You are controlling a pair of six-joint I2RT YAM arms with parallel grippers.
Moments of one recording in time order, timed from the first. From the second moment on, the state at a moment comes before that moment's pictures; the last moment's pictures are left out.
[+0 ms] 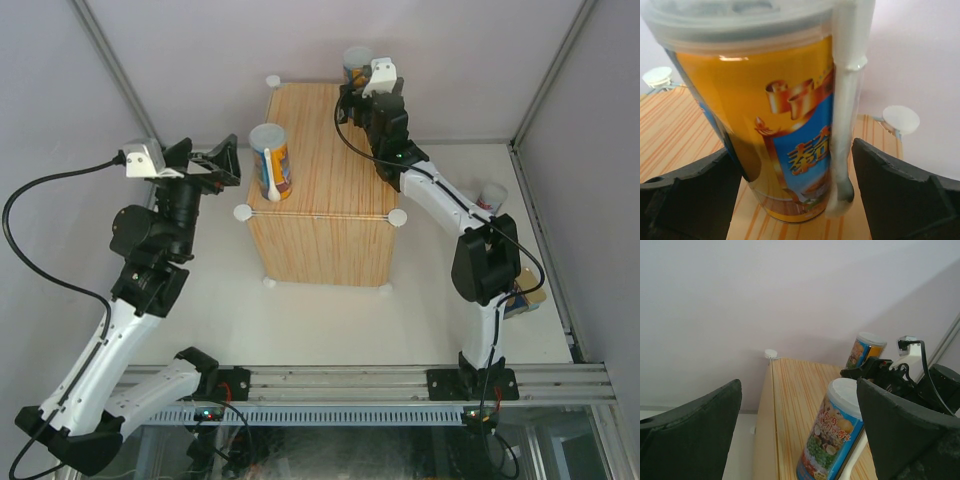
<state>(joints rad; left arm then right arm) -0.50 0.85 1.09 0.18 -0.33 -0.18 0.46 1.97 1.81 0.22 0.29 0.00</state>
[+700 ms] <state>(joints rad) -0.46 0.89 1.09 0.18 -0.33 -0.23 0.47 1.91 1.73 0.18 0.29 0.02</state>
